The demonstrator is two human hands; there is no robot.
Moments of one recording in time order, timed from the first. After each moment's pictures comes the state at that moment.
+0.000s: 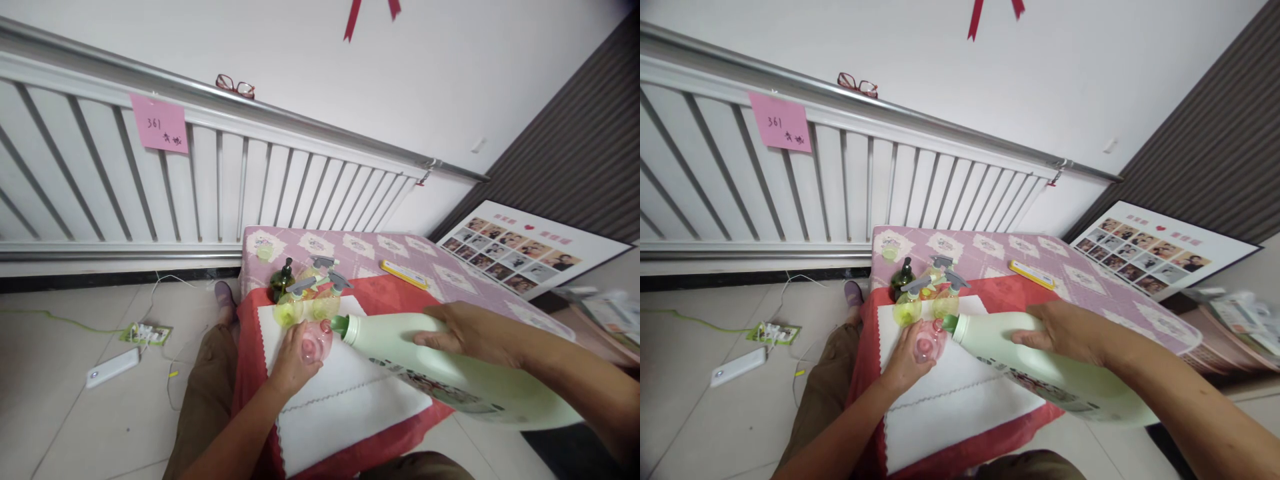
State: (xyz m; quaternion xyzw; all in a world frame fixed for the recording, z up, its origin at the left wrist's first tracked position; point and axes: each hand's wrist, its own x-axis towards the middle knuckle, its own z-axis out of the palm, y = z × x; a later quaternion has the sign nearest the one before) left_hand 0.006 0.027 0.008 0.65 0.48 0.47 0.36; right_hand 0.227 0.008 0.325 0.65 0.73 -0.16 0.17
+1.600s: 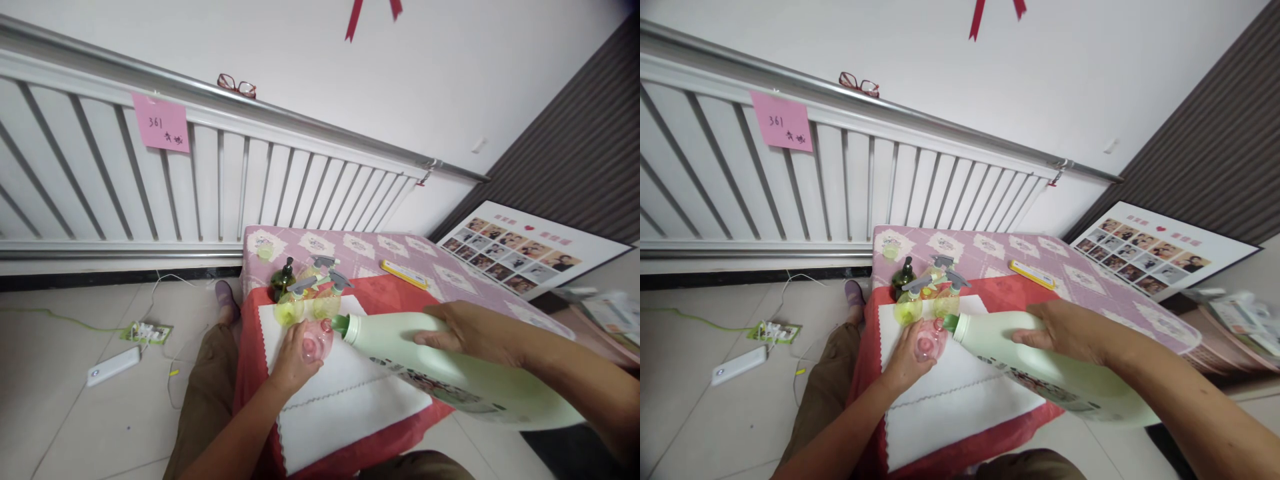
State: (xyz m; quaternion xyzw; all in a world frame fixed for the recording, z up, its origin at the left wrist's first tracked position) left_hand 0.006 0.026 0.010 0.65 0.48 0.47 0.36; right_hand 0.218 0.004 0.330 0.65 0.72 -0.16 0.17
